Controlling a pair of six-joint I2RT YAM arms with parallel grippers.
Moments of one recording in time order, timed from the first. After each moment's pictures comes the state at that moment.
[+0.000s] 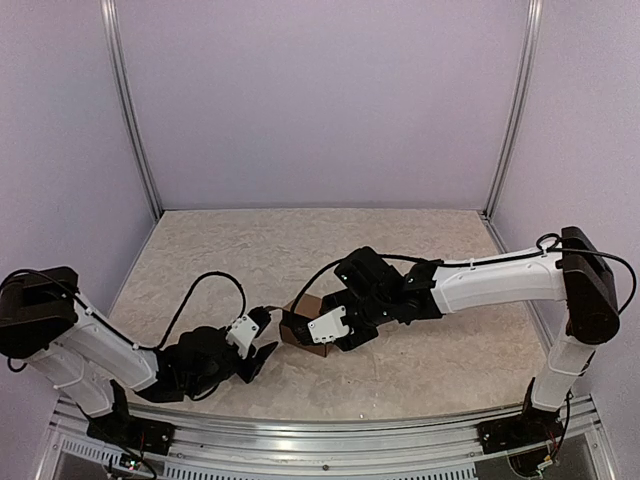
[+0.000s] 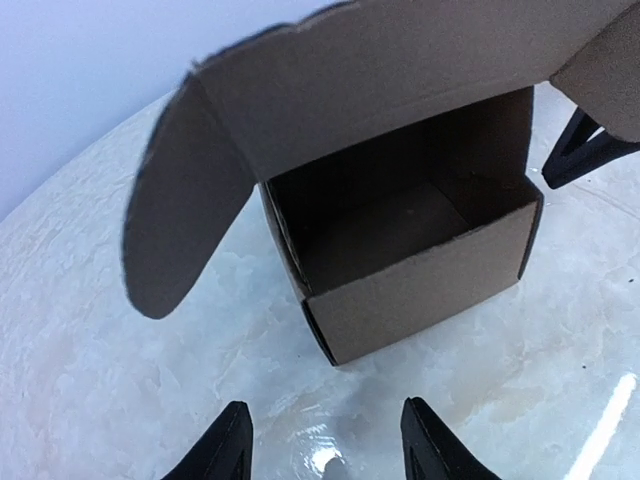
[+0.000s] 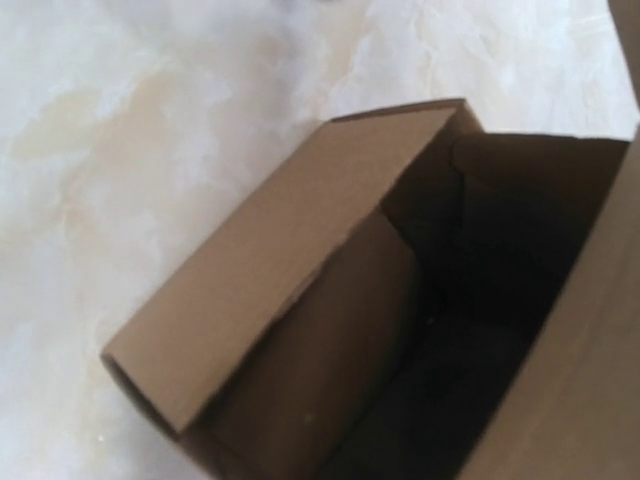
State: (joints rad) left arm -1.11 1.54 0.27 0.87 -0.45 0.06; right arm 1.05 1.75 1.15 -0.26 0.03 -1.08
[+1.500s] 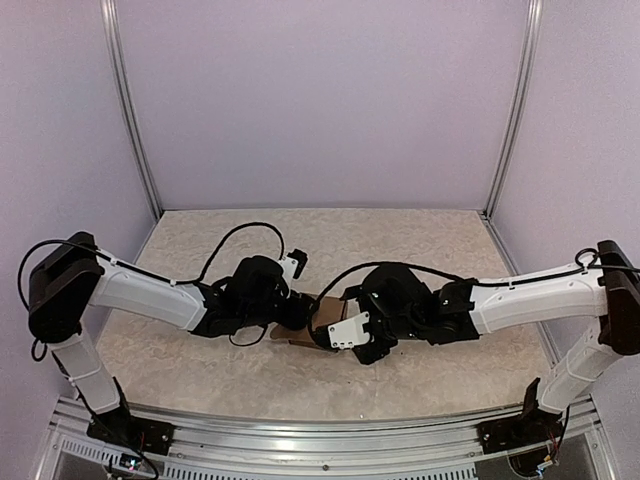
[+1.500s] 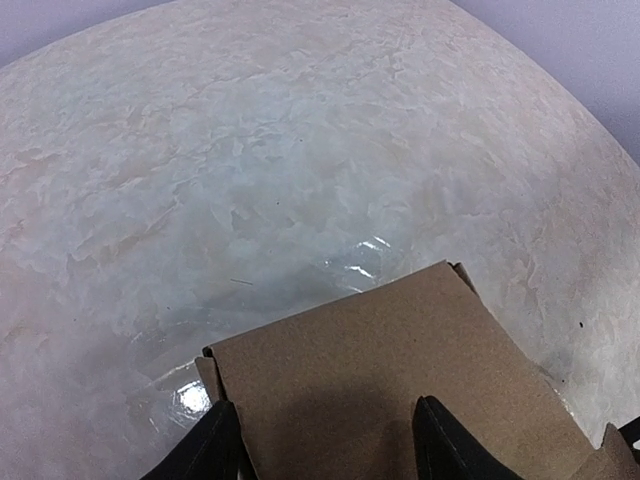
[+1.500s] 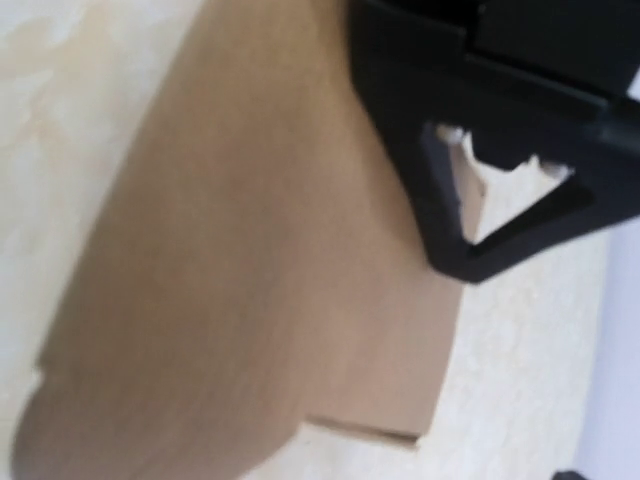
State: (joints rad) left arm -0.93 1.72 0.86 0.30 -0.16 -0.31; right arm 1.10 1.54 0.92 -0.11 0.25 -0.99
